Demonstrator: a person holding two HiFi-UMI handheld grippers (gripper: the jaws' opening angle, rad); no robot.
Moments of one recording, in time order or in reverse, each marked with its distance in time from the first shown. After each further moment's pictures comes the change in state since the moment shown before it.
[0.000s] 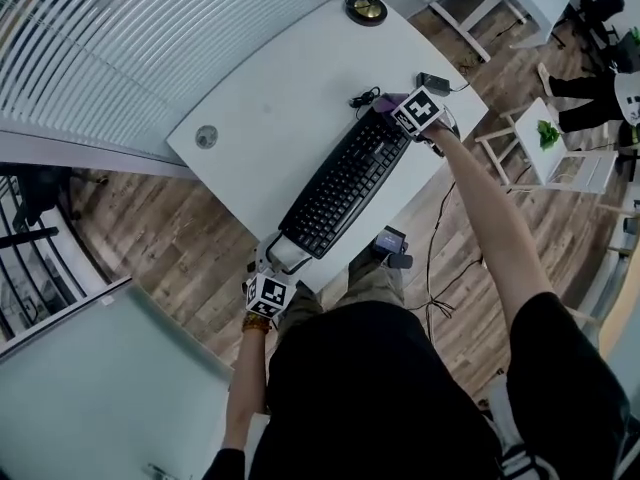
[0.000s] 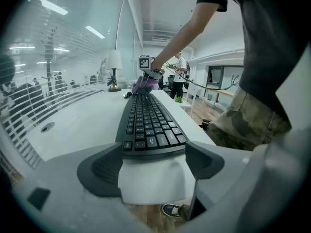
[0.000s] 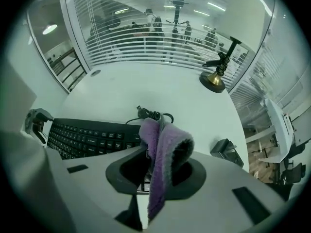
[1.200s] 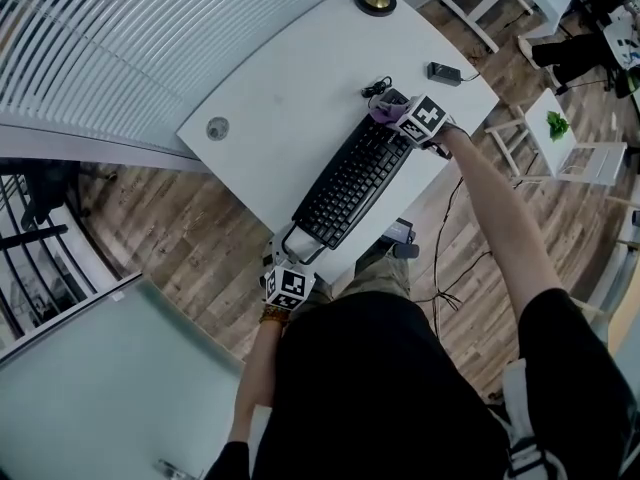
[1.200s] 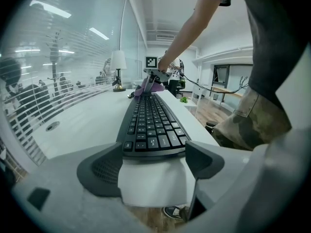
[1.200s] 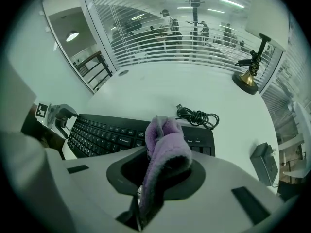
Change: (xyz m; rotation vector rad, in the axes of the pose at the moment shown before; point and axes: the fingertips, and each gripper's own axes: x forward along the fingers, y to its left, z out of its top) left arm 0.003 0.002 -0.002 -0.019 -0.001 0.069; right arm 0.012 0.084 -0.005 -0.094 -0.046 0.254
